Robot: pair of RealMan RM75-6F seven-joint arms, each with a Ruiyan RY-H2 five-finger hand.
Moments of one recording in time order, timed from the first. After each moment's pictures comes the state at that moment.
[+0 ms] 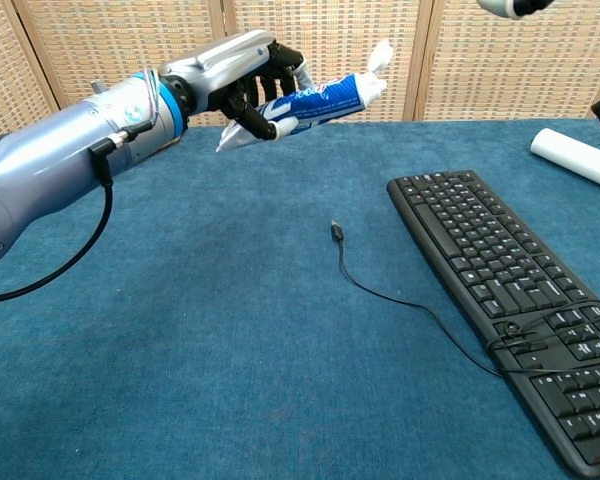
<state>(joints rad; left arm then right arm) -0.99 -1.76 -0.33 -1.13 1.32 0.98 0.05 0.71 -1.02 0.43 -1.89 -1.09 0.86 0.22</state>
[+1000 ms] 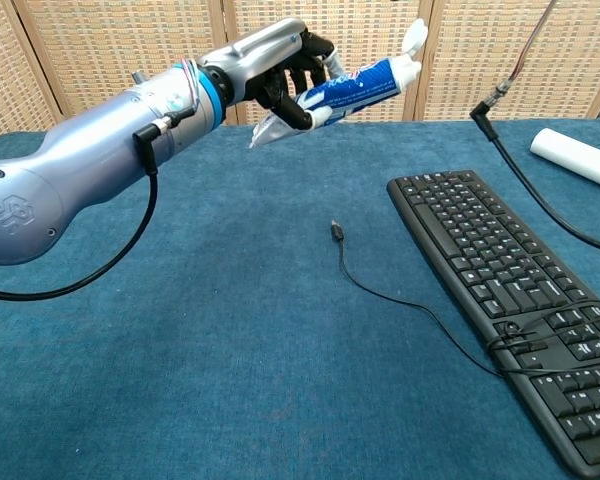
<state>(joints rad) -1.05 -1.81 -0.38 -1.14 1.23 0.96 0.07 0.89 -1.17 0.57 -1.87 -0.62 0.80 0.39</state>
